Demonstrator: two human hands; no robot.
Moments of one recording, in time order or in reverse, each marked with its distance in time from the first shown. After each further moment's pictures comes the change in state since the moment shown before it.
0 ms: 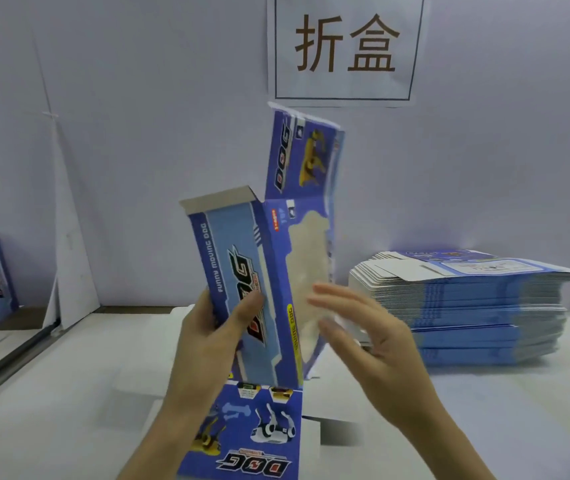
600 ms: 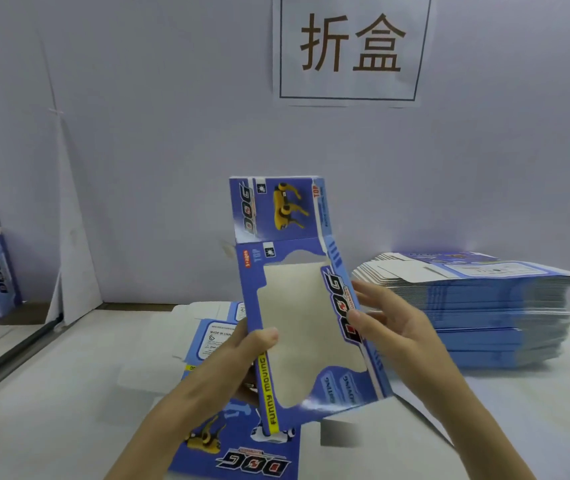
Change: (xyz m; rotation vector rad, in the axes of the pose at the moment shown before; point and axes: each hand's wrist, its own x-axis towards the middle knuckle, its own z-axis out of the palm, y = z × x) left_hand 0.014 -0.037 -0.015 0.206 -0.339 -0.523; right_hand 0.007 0.025 -0.029 0.282 -0.064 0.390
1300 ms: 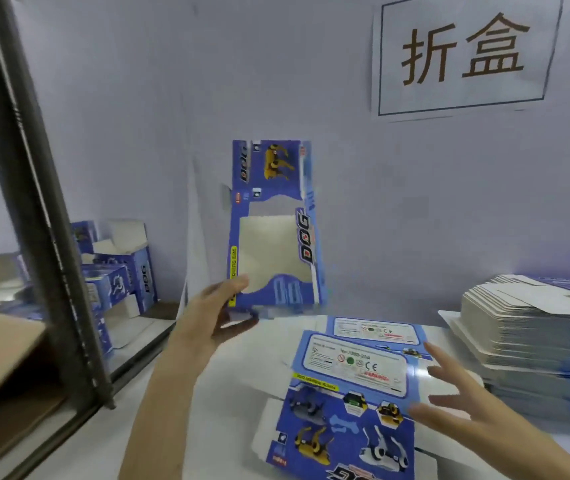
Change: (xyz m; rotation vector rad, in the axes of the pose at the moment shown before) left_hand -0.051 0.050 -0.135 -0.334 0.487 0.252; right_hand -0.005 0.025 0.042 -0.259 -0.323 0.361
